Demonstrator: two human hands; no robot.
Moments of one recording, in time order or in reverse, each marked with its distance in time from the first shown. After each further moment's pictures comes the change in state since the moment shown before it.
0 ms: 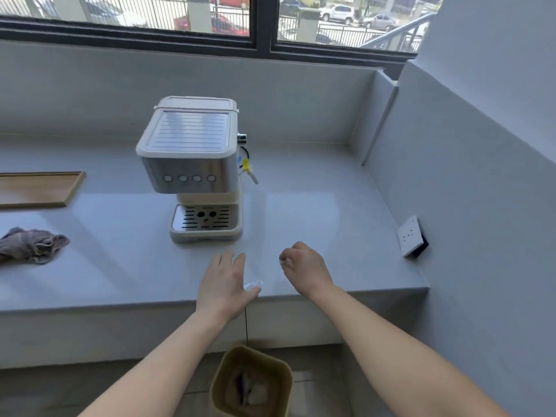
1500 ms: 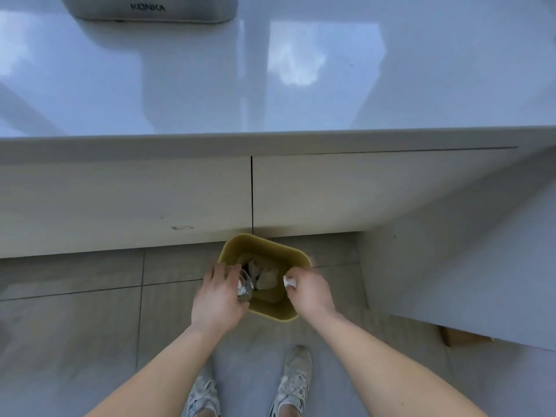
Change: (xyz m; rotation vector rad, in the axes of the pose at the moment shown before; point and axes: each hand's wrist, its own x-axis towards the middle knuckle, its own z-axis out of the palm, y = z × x) left_hand -0.174 -0.133 0.320 -0.008 -0.513 -0.190; right_hand -0.147 0.138 0.363 0.023 -0.317 0.371
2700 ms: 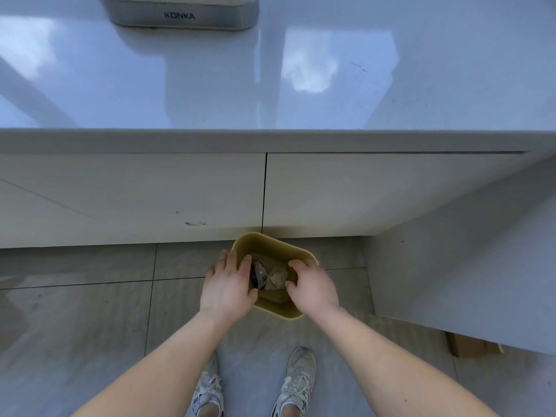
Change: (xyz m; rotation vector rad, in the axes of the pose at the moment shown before) left_hand -0.002 0.004 -0.010 0.170 0.041 0.070; right_hand -0.003 -0.006 0.003 -0.085 0.055 -0.120
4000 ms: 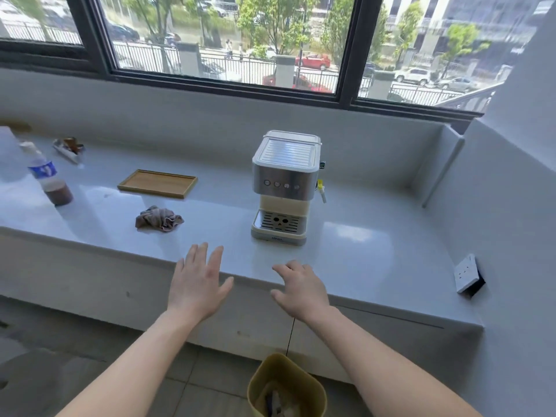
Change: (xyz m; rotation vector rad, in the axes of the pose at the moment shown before) left_hand -0.186 -0.033 -0.389 0.028 0.616 -0.286; right_hand -0.101 -0.241 -0.334 -0.172 0.203 -0.532
